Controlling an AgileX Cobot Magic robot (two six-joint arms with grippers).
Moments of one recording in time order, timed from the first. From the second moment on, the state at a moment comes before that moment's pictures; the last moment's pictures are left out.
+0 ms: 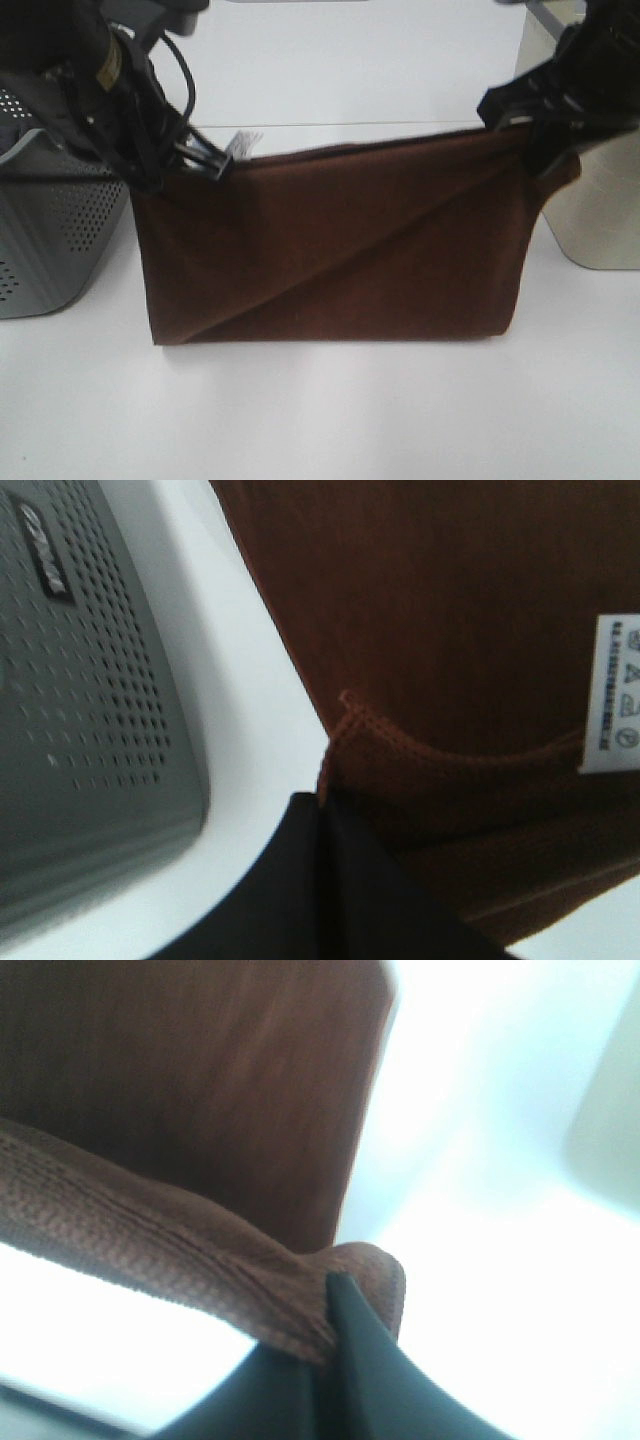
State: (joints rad) left arm -0.73 1.59 -1.19 0.54 0.84 -0.62; right arm 0.42 1.48 -1.23 -0.06 1.01 0.06
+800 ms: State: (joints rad) left arm -0.35 2.08 -1.93 0.54 0.37 -0.53; right arm 0.42 2.20 -2.39 -0.29 1.00 0.00
